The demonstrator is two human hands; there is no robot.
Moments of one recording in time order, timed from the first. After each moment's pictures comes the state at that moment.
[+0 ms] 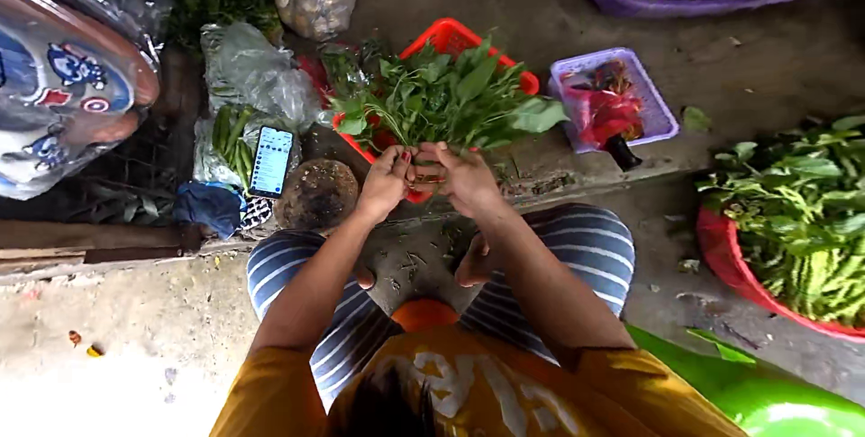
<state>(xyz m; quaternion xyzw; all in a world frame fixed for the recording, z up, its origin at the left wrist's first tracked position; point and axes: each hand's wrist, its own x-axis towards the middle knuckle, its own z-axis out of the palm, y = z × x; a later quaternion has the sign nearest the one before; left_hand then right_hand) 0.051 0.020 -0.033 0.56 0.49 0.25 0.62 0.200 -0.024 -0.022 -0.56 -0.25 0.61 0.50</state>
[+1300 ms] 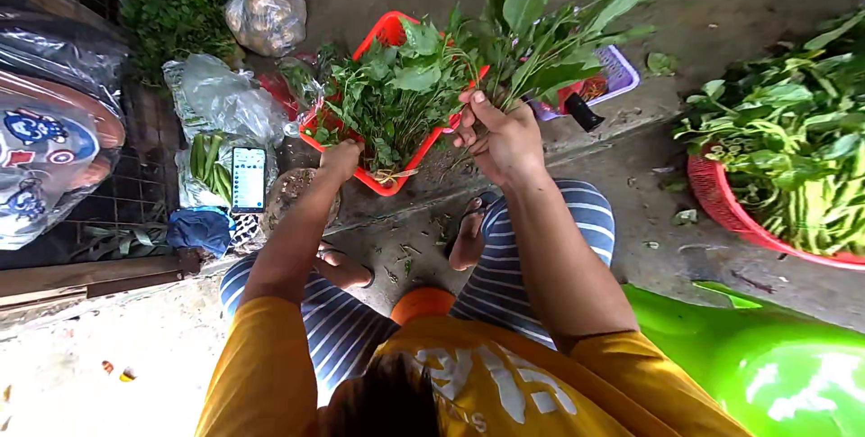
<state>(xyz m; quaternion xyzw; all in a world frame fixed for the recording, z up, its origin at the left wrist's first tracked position) 0.068 0.115 -0.091 0.84 0.46 -0.26 0.13 0.288 -0.050 -0.002 -0.45 -0.25 0.49 0.71</state>
